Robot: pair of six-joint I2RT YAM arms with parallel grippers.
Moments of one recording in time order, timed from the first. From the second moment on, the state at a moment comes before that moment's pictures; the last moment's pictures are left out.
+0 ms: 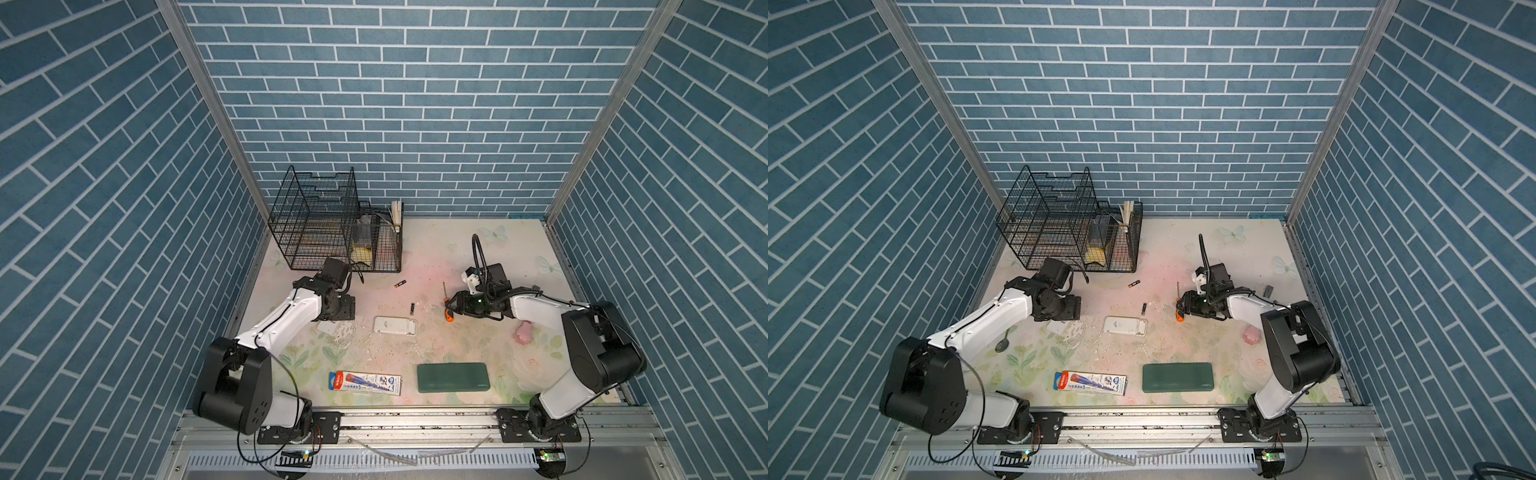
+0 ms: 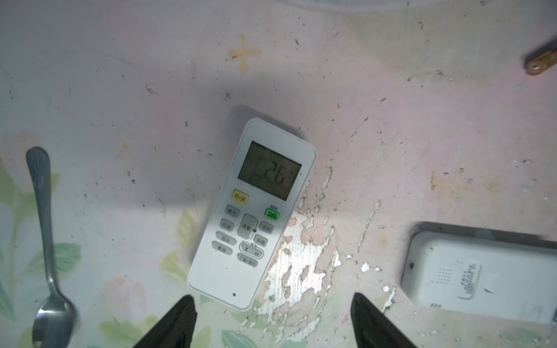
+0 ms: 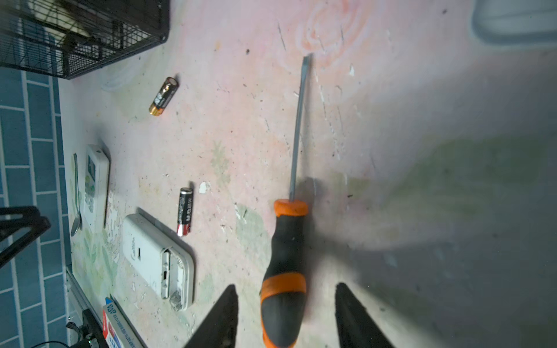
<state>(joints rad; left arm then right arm) -0.30 1.45 0.96 -0.79 -0.11 -0.30 0.39 1.59 0.81 -0.21 -0.46 0.43</state>
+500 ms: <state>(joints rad) -0.27 1.77 1.13 -0.79 -0.16 -0.15 0.39 1.34 0.89 -0.37 -0.40 0.42</state>
